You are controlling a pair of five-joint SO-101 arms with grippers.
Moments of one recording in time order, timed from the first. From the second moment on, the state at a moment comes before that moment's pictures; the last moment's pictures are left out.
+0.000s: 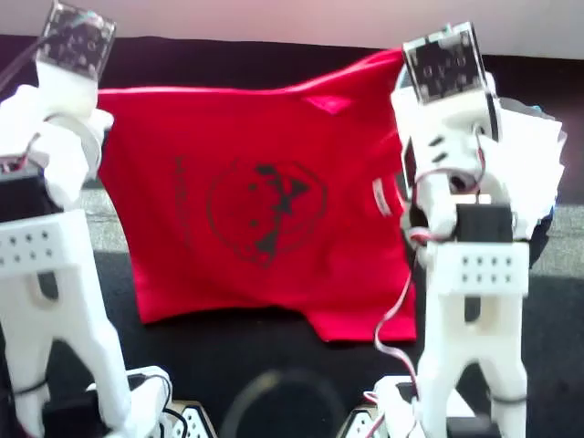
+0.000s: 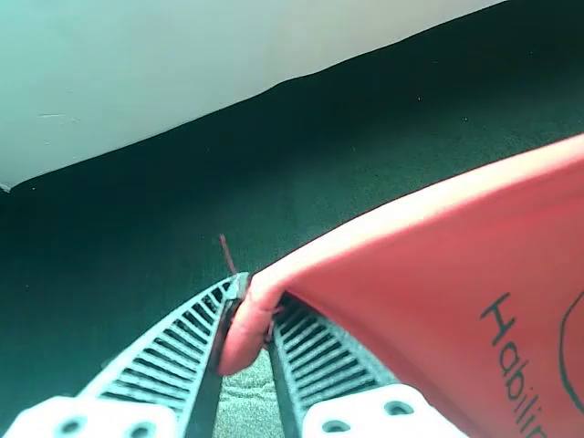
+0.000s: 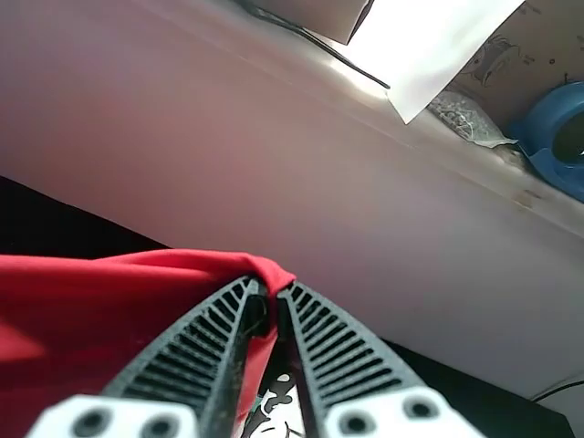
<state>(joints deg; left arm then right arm) -18.4 -22.0 -2.2 63.7 -30.4 -5.1 -26.6 7.1 34.9 26.5</state>
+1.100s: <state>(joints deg) -18.8 32.0 -26.7 85.1 -30.4 -11.6 14.2 -13.4 71.0 18.2</state>
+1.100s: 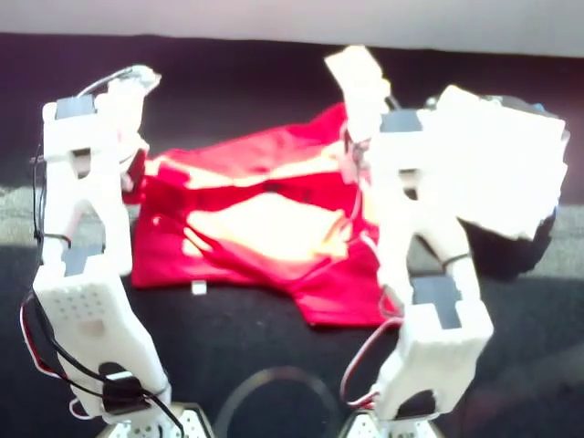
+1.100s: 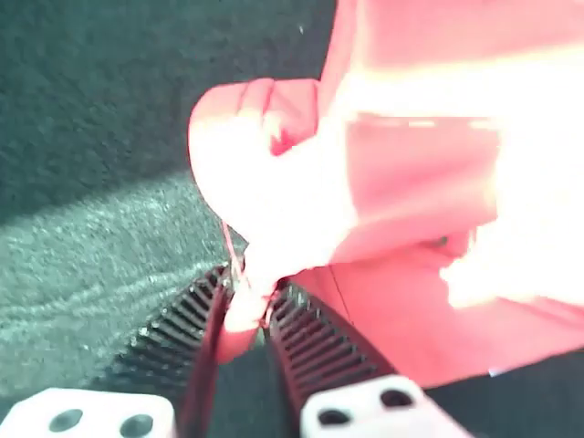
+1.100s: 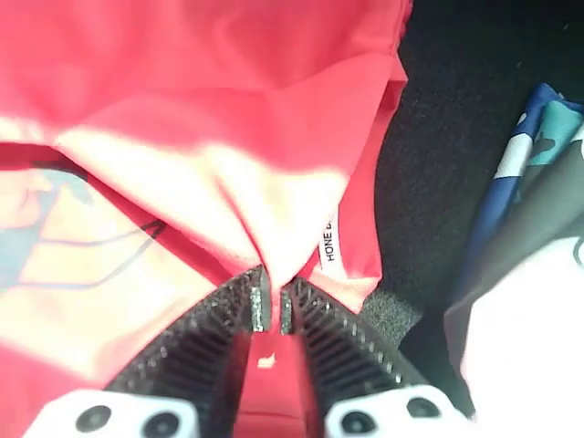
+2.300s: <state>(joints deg) -16.5 13.7 7.3 82.5 -37.7 -5.9 -33.6 37.3 84.7 18.2</state>
